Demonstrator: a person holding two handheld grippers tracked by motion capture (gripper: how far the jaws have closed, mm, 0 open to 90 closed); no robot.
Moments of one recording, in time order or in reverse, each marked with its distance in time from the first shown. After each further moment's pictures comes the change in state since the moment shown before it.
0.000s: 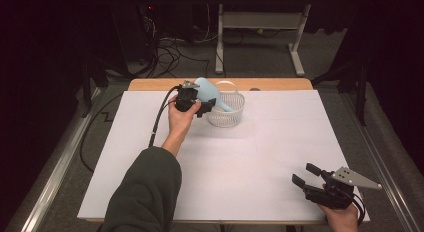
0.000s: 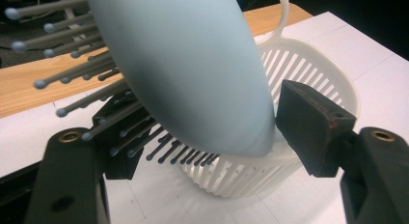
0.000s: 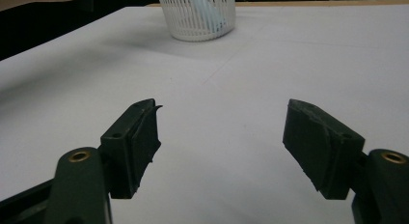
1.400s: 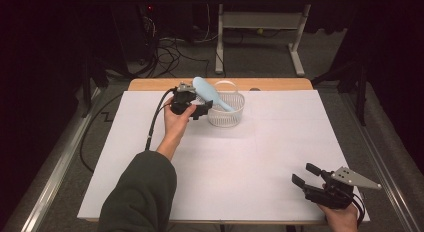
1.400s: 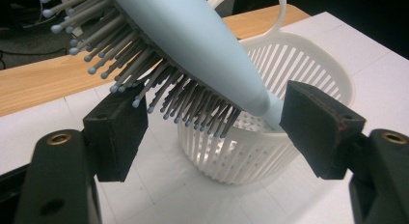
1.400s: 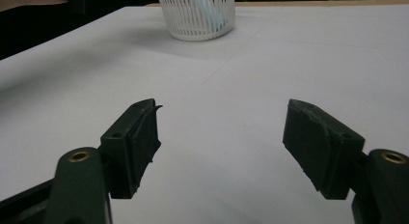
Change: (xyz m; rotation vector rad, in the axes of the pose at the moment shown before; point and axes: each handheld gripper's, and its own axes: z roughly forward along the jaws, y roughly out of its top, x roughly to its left) left arm 0.004 -0.009 -0.012 -0.019 -0.001 0.008; right arm 0.000 0.000 0.001 0.000 -0.002 0.000
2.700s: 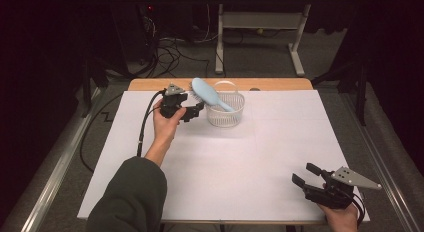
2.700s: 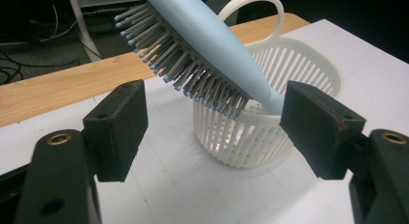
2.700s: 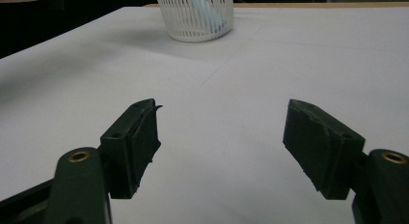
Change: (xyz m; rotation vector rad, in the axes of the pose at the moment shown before) left arm 0.006 -0.007 -0.034 -0.043 0.019 0.020; right arm 0.000 0.000 0.000 -0.003 -0.006 -0.006
